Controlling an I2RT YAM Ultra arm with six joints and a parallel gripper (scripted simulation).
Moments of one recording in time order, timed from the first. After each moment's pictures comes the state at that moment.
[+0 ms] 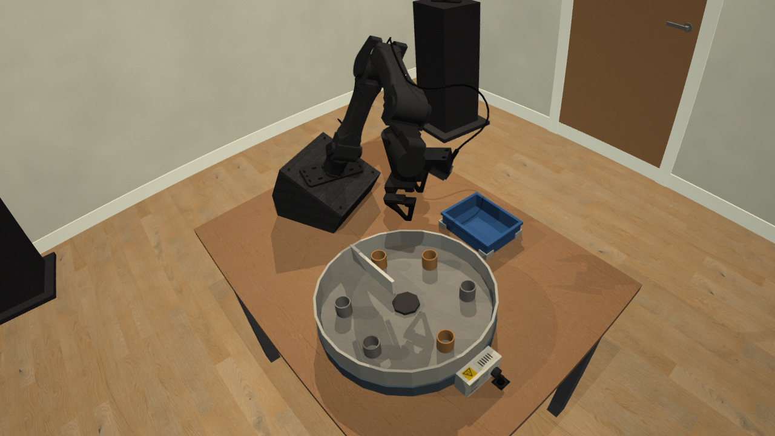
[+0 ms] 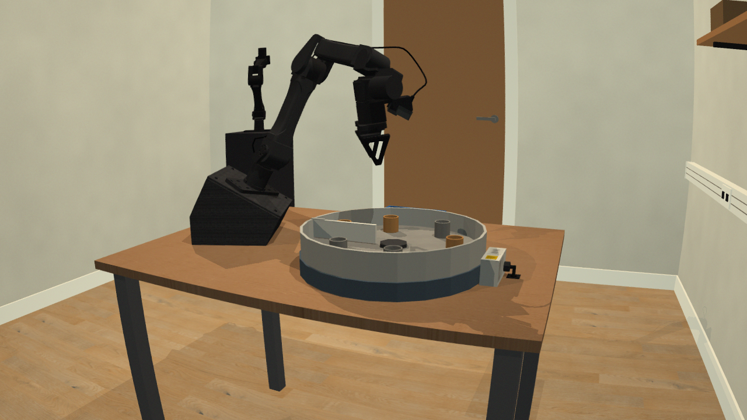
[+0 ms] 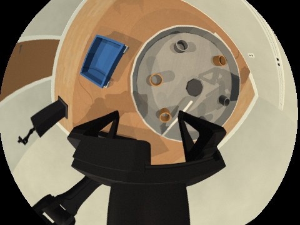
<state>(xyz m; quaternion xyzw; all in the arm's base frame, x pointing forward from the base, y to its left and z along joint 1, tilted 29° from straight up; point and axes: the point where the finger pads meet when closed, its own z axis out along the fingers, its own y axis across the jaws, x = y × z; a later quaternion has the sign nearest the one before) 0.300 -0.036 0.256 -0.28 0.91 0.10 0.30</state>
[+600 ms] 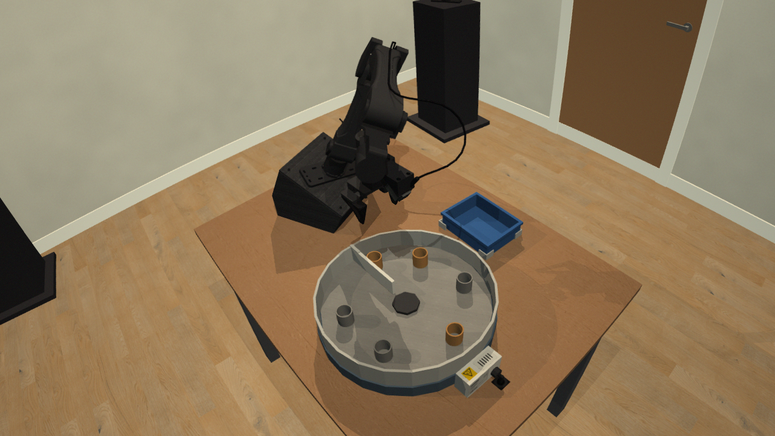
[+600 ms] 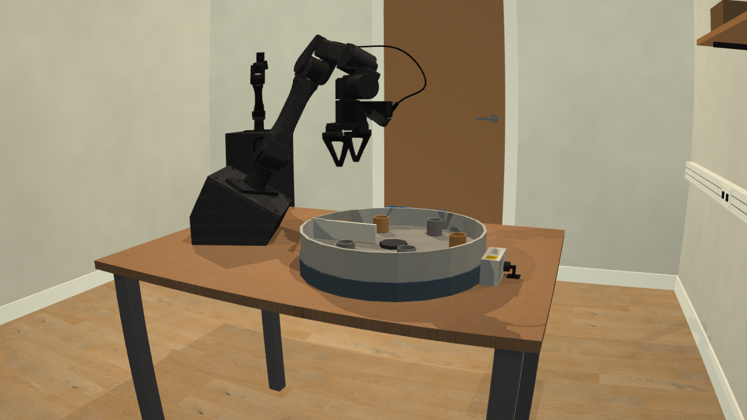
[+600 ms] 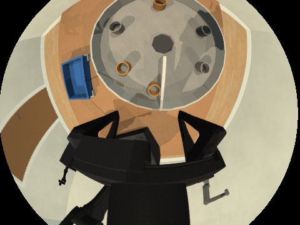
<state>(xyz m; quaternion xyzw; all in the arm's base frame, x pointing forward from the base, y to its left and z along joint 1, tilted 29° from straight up) 0.272 -0.108 0.225 -0.03 0.97 0.10 0.23</state>
